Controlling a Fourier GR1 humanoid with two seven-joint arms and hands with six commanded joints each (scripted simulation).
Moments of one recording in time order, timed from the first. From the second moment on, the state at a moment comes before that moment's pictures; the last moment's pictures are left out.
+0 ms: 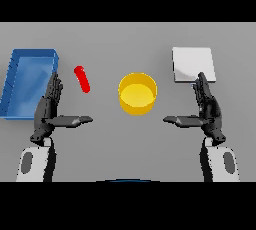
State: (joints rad) left arm 0.00 0.00 0.00 -1.57 0.00 0.00 0.00; right arm 0.00 0.00 0.00 -1.57 0.00 0.00 0.00
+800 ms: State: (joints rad) left arm 0.07 0.07 -0.11 -1.68 -0.13 -0.03 0.05; right arm 0.12 -0.08 0.12 -1.73 0.24 -0.03 -0.10
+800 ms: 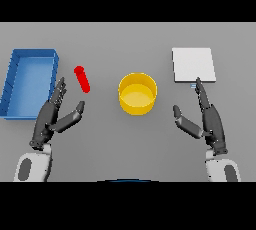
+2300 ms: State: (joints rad) left arm -0.49 0.03 0.06 -0.95 -0.13 0.01 -0.11; right arm 0.12 -0.08 0.09 -1.74 0.18 -0.01 -0.10
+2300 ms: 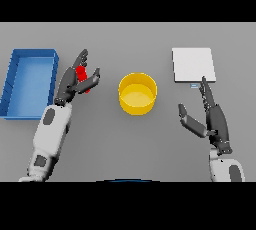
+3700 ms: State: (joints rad) left arm -0.57 0.18 -0.24 -1.15 -0.35 0.06 0.03; right arm 0.14 -0.08 0.13 -1.75 0.24 -0.03 -0.11
